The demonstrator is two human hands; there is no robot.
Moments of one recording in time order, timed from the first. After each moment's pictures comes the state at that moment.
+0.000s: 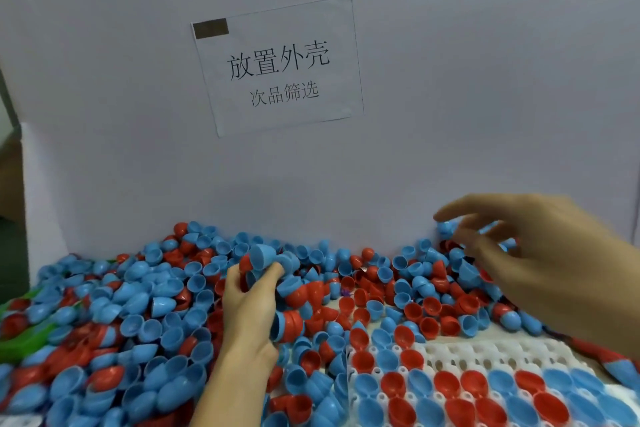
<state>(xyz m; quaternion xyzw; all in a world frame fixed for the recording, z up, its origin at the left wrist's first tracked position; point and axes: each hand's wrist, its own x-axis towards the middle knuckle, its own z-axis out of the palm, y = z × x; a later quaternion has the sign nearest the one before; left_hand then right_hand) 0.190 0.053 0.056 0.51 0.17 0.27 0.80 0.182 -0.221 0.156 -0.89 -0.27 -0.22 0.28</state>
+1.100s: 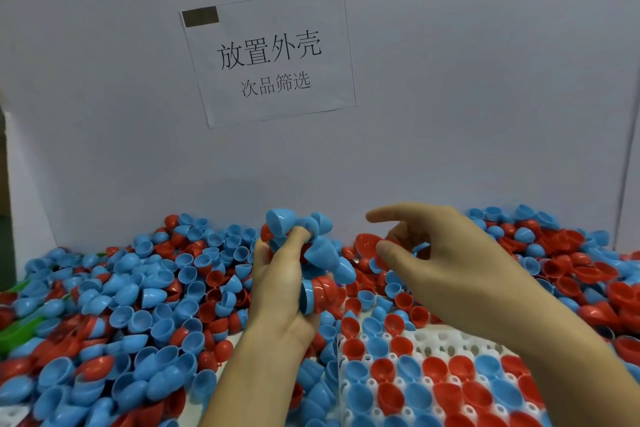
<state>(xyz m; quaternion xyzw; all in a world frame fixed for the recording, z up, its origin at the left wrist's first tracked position) 0.181 -0.002 0.093 0.38 0.09 0.19 0.90 0.175 -0.170 0.135 -0.84 -0.29 -0.13 0.44</state>
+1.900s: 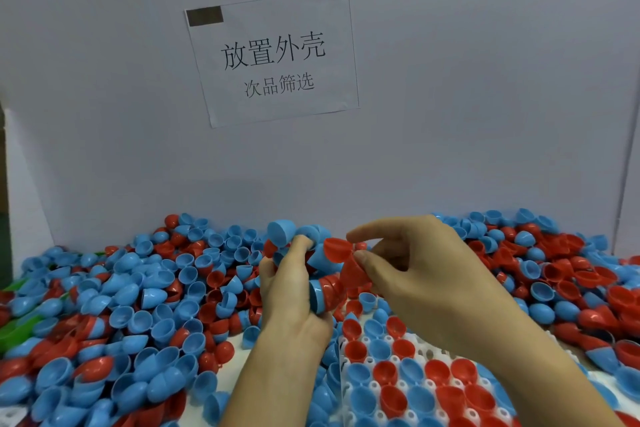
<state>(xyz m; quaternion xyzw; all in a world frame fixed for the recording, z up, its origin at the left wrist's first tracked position) 0.180 -0.008 0.089 0.34 0.15 0.17 0.91 0.165 -0.149 0.128 -0.84 -0.29 -0.10 0.46</state>
